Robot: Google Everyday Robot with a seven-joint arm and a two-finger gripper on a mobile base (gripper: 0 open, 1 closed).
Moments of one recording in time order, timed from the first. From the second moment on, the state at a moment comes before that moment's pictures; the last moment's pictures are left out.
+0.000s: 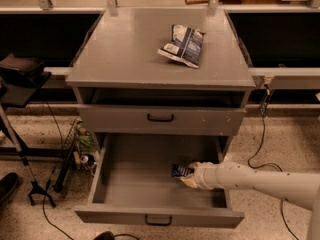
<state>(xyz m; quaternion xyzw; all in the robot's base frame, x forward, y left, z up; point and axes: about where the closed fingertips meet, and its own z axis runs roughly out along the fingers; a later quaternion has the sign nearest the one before) 0.576 -0.117 0.408 -0.45 0.82 0.11 0.33</state>
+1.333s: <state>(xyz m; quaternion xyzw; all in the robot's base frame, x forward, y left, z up) 0.561 -0.195 0.583 -0.49 0.81 0.08 0.31</state>
